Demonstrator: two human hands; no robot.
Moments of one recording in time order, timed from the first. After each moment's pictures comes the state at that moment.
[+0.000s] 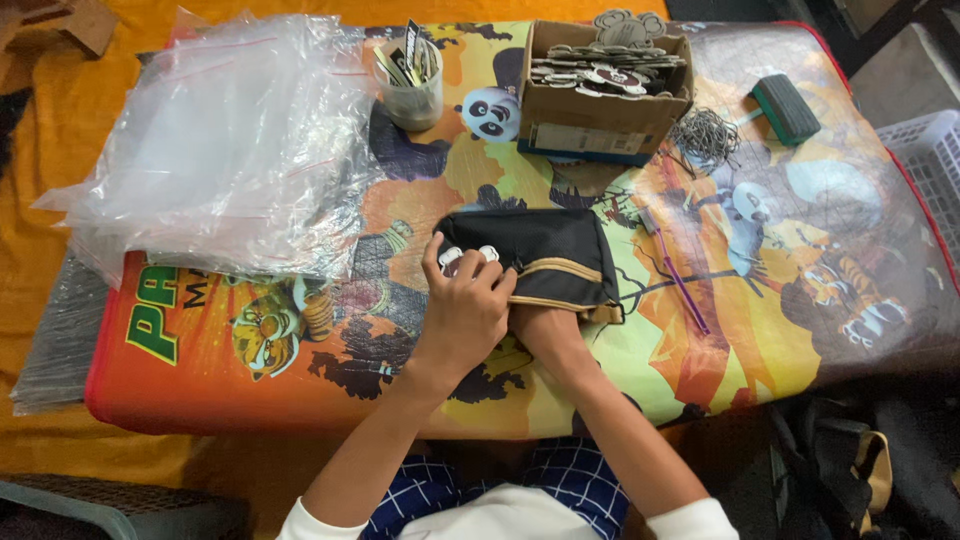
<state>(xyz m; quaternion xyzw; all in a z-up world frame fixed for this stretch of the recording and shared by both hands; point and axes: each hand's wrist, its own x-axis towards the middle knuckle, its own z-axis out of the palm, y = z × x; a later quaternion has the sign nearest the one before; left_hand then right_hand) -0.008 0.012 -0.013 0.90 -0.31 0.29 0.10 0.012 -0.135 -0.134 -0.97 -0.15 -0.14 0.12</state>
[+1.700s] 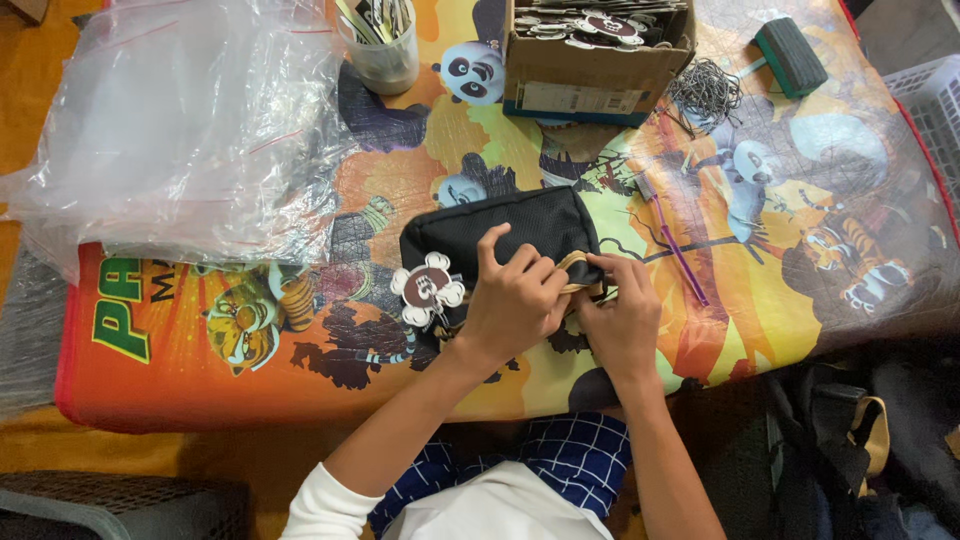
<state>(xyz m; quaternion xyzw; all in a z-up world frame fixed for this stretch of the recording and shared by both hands) 0.002 -0.047 -0.060 0.83 -0.38 0.34 0.22 -0.042 -0.207 -0.089 -0.89 0.02 -0.32 0.32</state>
